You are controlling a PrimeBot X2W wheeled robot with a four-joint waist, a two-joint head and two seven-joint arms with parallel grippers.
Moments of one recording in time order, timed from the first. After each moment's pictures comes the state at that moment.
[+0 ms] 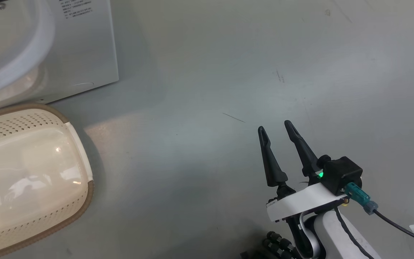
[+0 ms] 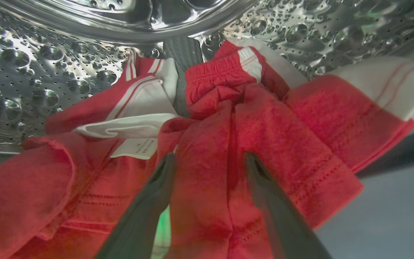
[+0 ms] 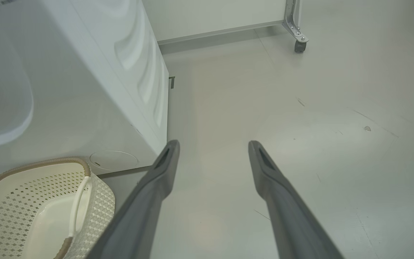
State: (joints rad) left arm -0.90 0.59 -0.10 0.61 -0.60 -0.13 0.38; right arm -0.16 -0.04 0.45 0.07 0.44 -0.09 -0.25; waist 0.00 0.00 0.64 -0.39
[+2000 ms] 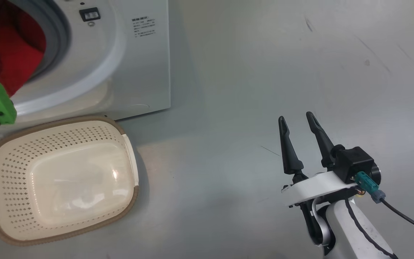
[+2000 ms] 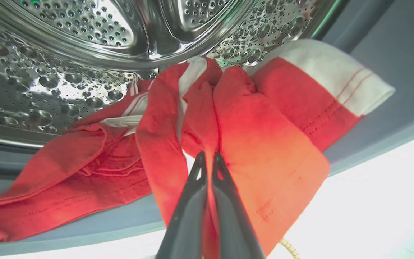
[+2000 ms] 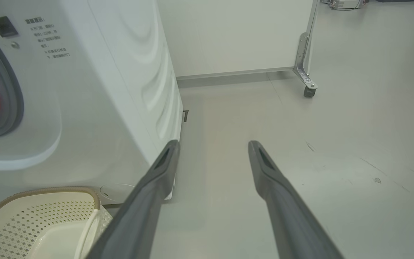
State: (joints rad) left arm -0.86 0.41 -0.31 0.77 -0.61 -0.13 0.12; right arm -0.20 -0.05 0.36 0.15 0.36 -0.11 -0.25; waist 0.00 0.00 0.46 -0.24
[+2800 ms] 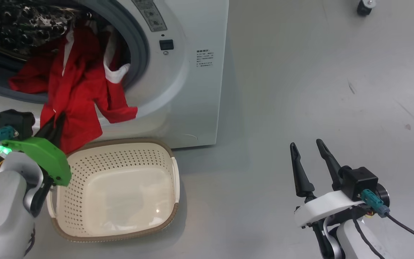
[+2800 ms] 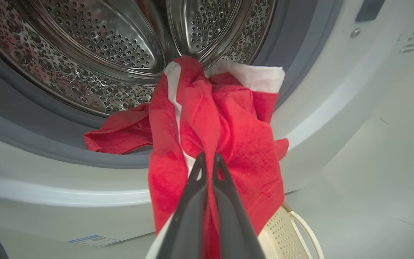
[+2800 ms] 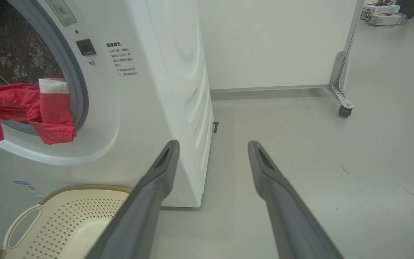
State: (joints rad) left arm -0.62 0.36 -0.49 0.70 -0.65 -0.13 -0.08; right arm -0.13 -0.07 0.31 0.23 0.36 -0.07 -0.25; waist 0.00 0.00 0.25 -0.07
